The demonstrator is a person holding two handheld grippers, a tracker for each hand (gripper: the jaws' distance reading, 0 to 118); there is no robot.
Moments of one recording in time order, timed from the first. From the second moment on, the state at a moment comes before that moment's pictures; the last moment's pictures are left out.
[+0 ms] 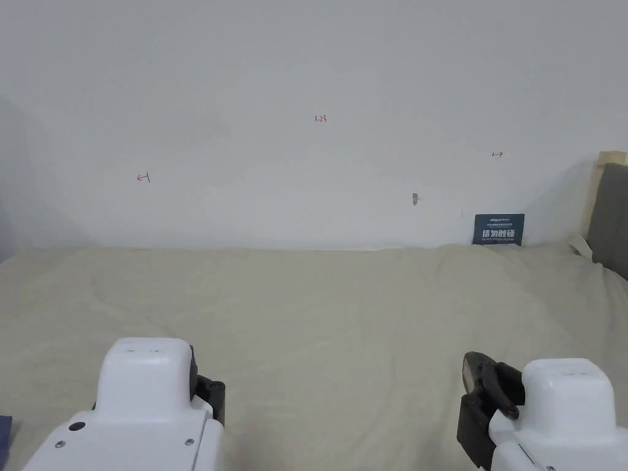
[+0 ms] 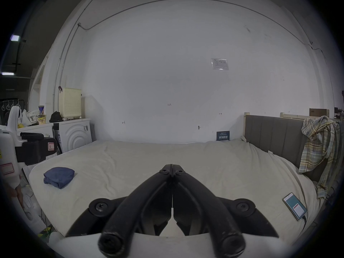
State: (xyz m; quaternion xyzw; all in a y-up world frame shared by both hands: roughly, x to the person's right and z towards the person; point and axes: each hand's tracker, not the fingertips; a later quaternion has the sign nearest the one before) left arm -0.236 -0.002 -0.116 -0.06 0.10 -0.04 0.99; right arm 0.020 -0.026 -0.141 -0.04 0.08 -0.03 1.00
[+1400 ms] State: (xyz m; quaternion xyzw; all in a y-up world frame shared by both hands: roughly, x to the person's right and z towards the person) left arm -0.240 0.002 -0.097 -0.08 0.09 -0.02 0.99; right arm 0.015 -0.004 -0.113 -0.06 0.04 -0.04 1.00
